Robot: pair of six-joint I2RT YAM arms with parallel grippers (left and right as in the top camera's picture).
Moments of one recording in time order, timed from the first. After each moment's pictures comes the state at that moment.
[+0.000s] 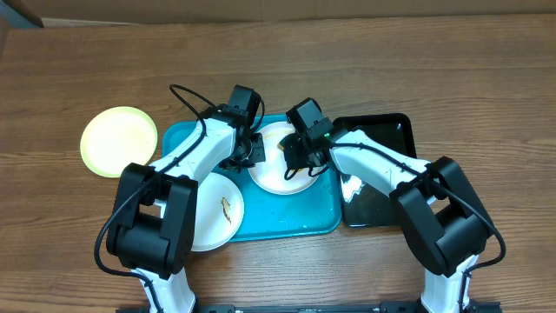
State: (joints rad) left arm -0.32 1.94 1.25 -0.74 0.02 -0.47; right arm 0.60 2.01 1.30 -0.47 -0.13 0.43
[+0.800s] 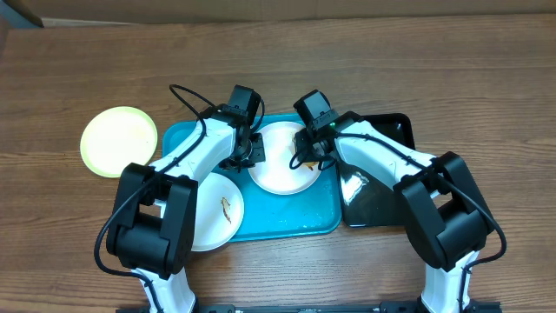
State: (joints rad) left arm -0.32 1.94 1.25 -0.74 0.02 -0.47; right arm 0.56 2.03 1.34 -0.56 -0.01 0.46
